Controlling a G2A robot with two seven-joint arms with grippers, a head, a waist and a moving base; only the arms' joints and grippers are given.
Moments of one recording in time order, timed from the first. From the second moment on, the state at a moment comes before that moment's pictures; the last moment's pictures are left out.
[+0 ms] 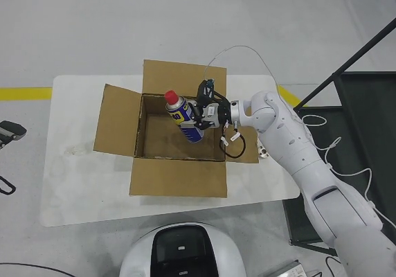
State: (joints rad) left arm 1.31 -1.10 -2.05 -1.41 -0.42 -0.32 -1.05; right arm -0.65 -1.26 0.95 -0.99 -0.65 -1.00 0.56
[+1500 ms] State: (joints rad) left arm 1.31 -1.10 -2.05 -1.41 -0.42 -0.32 -1.05; right arm -1.49 -1.05 1.64 -1.60 -0.94 -1.01 -0.09
